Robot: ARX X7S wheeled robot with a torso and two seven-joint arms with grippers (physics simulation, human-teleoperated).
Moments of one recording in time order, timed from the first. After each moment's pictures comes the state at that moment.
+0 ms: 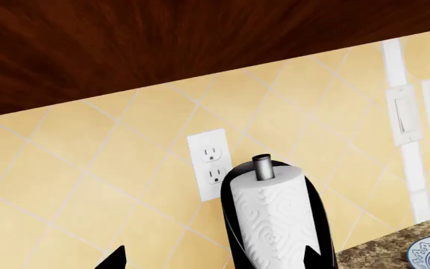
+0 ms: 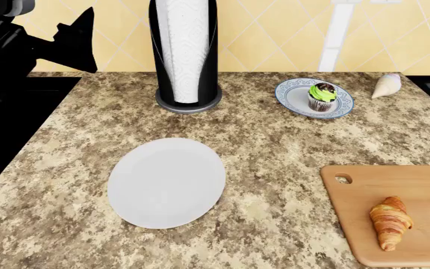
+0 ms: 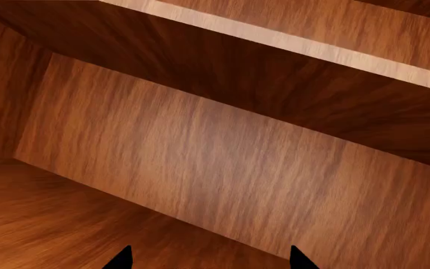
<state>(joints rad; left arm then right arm) -1.03 -0.62 0.08 0.26 -0.61 -0.88 0.10 2.35 0.09 -0.07 0.96 -0.33 0.88 -0.60</state>
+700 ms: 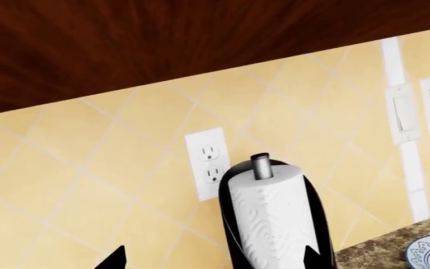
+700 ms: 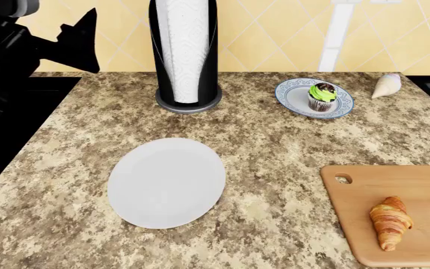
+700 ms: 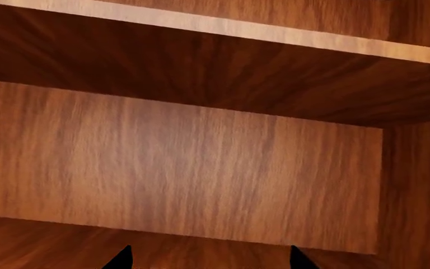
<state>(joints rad) -1.04 -0.61 0.10 0.24 -0.60 -0.86 0.11 2.36 0.12 -0.03 1.04 -0.22 0.85 -0.28</state>
